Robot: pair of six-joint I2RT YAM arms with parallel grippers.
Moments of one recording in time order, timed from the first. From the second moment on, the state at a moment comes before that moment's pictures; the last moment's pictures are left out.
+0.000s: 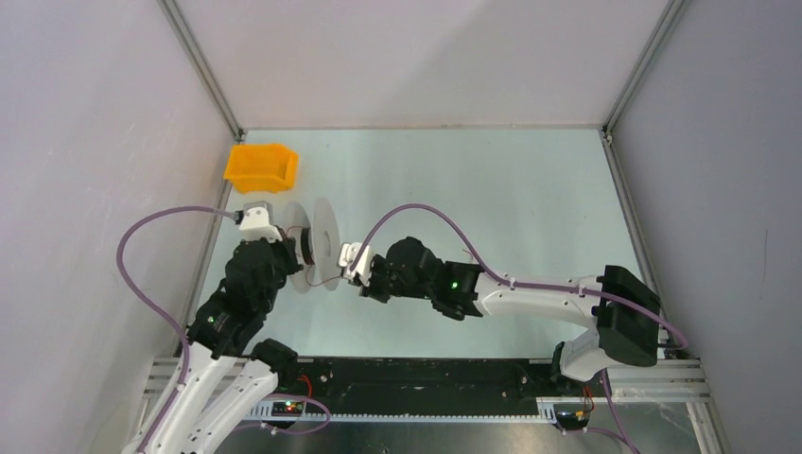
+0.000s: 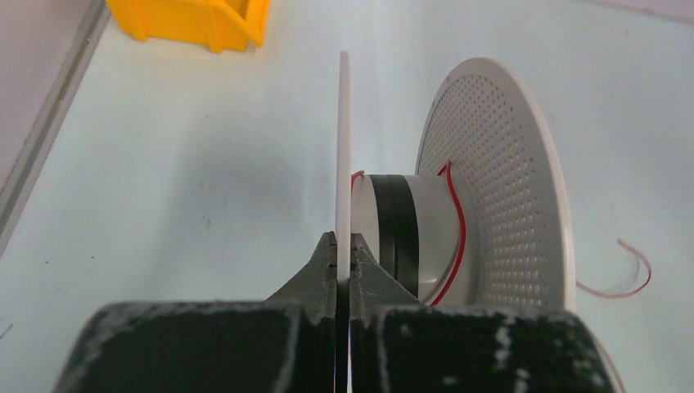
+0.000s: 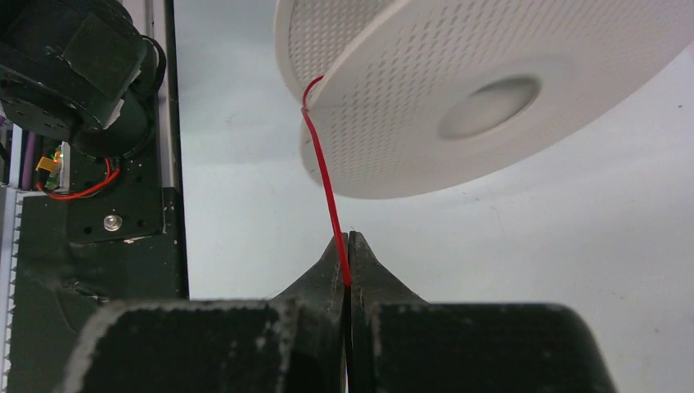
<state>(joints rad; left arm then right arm) -0.45 0.50 0.72 -0.57 -0.46 -0.35 1.23 1.53 1.07 0.12 -0.07 -0.23</state>
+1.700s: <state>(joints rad) -0.48 0.51 0.81 -0.65 0.10 -0.30 0.70 1.51 0.94 0.16 -0.51 -0.02</state>
